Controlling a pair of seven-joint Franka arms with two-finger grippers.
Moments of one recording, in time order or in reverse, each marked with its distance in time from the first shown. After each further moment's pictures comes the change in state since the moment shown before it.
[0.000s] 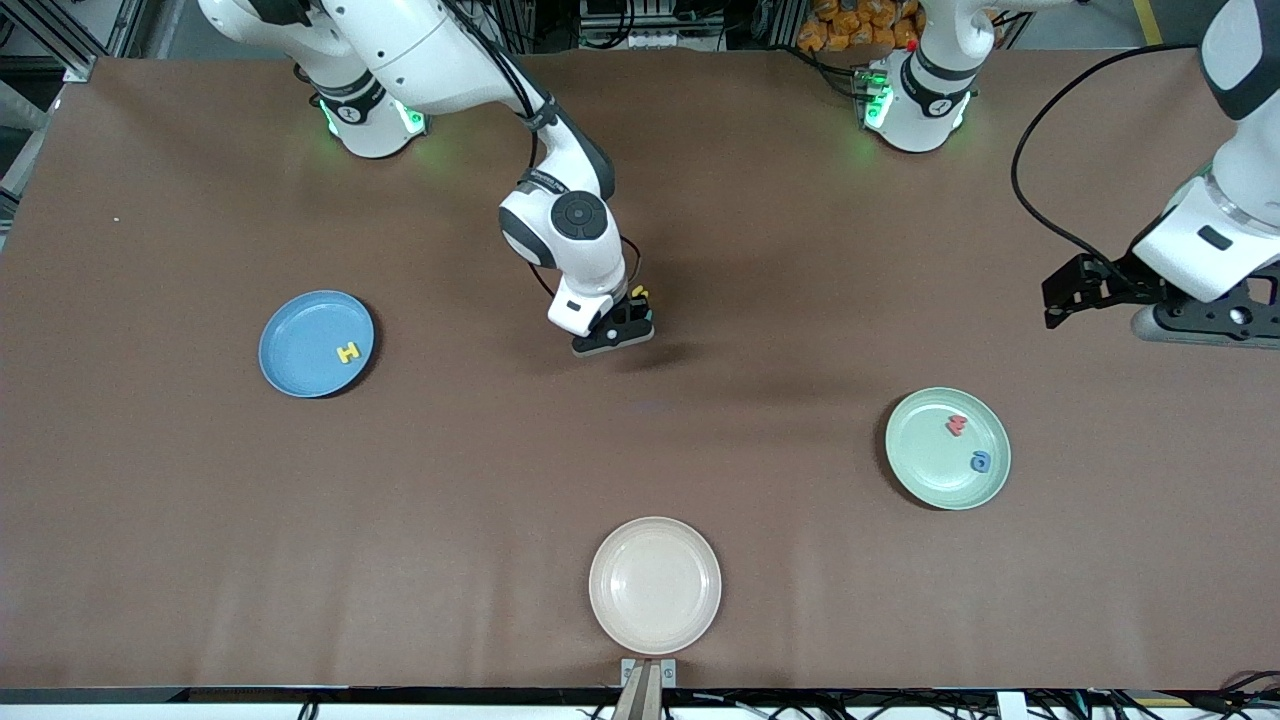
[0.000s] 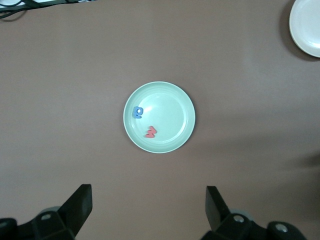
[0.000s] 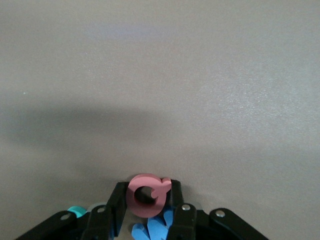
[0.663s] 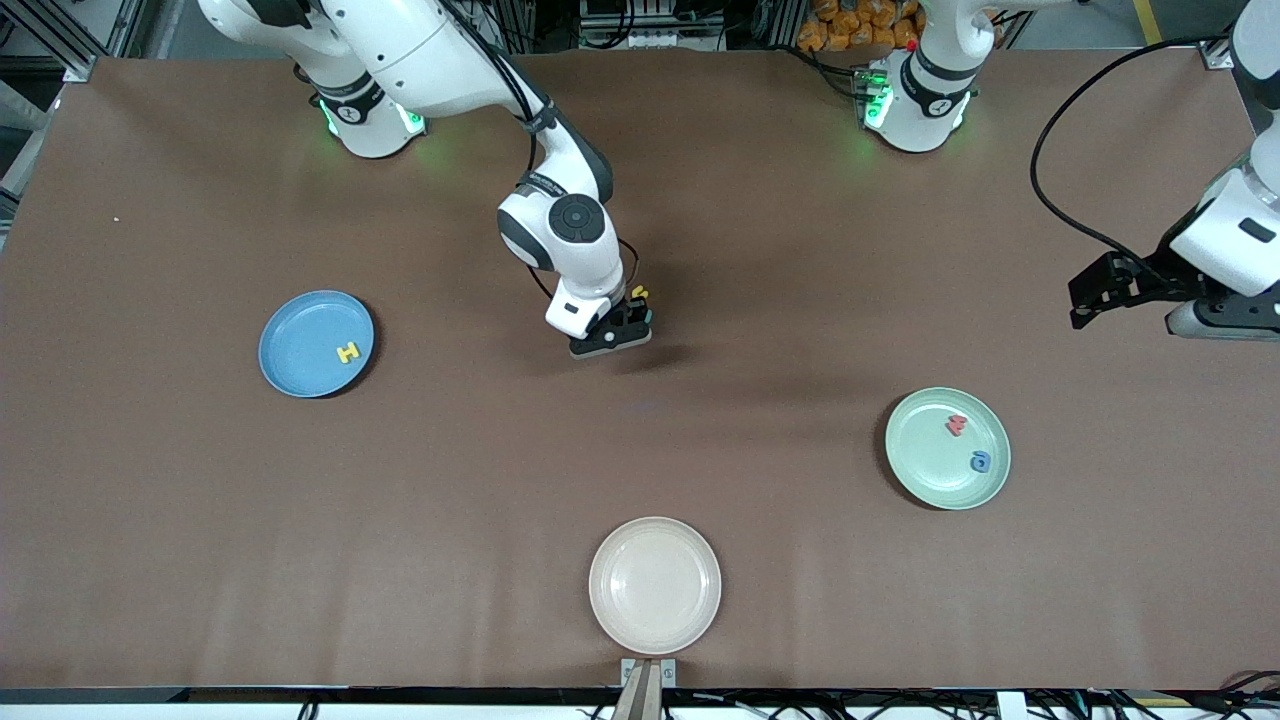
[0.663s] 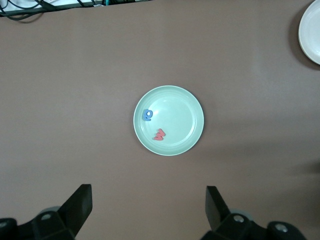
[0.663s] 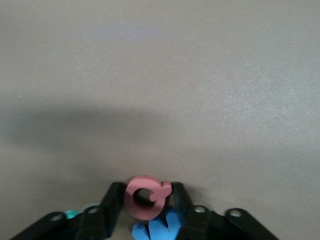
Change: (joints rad) left arm 0.033 -0.011 0.006 0.009 0.007 0.000 0.001; right arm -0.001 0.003 -0.001 -0.001 0.001 0.007 0.002
